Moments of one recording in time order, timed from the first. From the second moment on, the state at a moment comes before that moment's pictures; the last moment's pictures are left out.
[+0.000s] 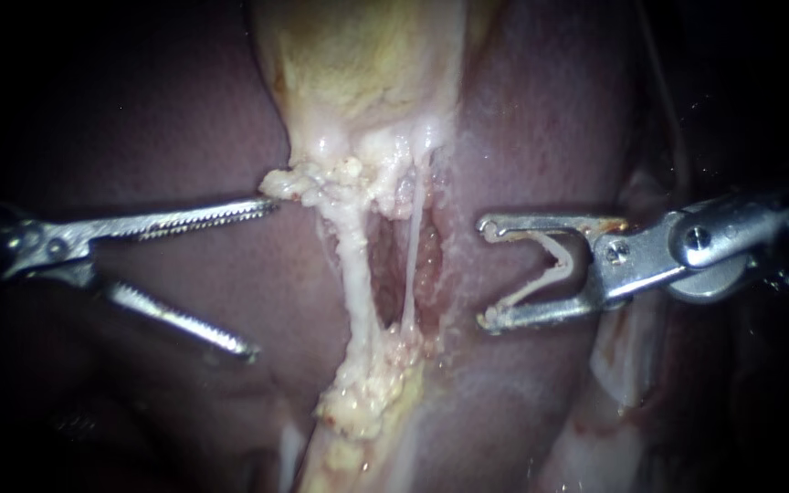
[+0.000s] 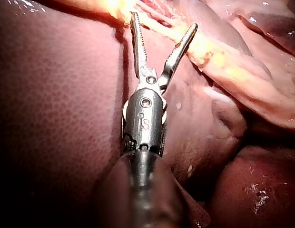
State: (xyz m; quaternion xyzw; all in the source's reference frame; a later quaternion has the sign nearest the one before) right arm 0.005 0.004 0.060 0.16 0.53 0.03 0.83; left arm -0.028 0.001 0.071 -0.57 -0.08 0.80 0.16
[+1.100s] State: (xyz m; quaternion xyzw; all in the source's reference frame) right arm 0.005 0.003 0.060 0.16 0.53 0.03 0.83; left arm -0.029 0.006 0.074 -0.53 -0.07 0.80 0.27
